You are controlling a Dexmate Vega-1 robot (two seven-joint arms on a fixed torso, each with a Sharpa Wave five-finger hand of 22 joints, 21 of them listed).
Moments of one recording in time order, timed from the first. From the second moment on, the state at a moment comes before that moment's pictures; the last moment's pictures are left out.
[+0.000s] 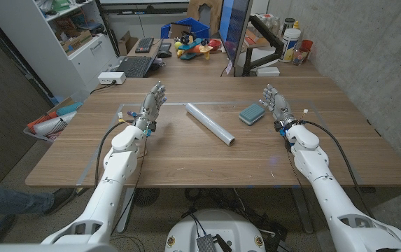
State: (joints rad) left arm 0.91 0.16 -0.06 -1.36 -0.24 -0.13 -0.28; left_hand 0.22 -0.07 0.42 0.04 0.24 0.02 0.05 0.19 0.18 -0.06 0.01 0.19 0.30 -0.12 0.04 0.19 0.18 -0.17 0.02 0.45 0.17; right arm -0.87 -0.17 0.01 -1.27 0.24 0.17 0.24; right_hand 0.22 -0.04 0.38 -0.08 0.24 0.16 0.07 0.20 0.20 0.12 0.10 0.20 0.21 0.04 0.03 0.20 0.25 0.27 -0.01 0.25 0.17
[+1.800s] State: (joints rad) left arm 0.95 0.15 -0.07 -1.51 -0.08 -0.14 -0.29; left_hand 0.23 -0.06 0.42 0.02 0.24 0.02 0.05 0.19 0.18 -0.06 0.01 0.20 0.27 -0.12 0.04 0.19 0.18 -0.17 0.03 0.41 0.17; right arm -0.86 -0.12 0.06 -1.27 0.16 0.19 0.26; right_hand 0.21 -0.03 0.38 -0.08 0.24 0.17 0.07 0.20 0.19 0.12 0.09 0.20 0.20 0.04 0.03 0.20 0.23 0.28 -0.01 0.23 0.17
